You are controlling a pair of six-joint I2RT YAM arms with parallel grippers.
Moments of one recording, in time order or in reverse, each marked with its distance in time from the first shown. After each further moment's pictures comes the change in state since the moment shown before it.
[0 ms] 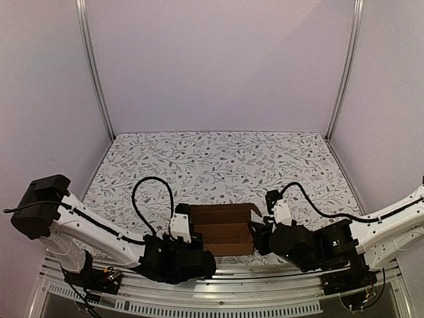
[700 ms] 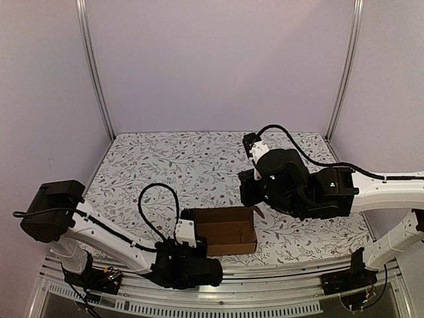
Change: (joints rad) left arm -0.027 0.097 0.047 -0.012 -0.114 -0.011; right arm -0.229 0.070 0.479 -0.250 -0.217 -0.318
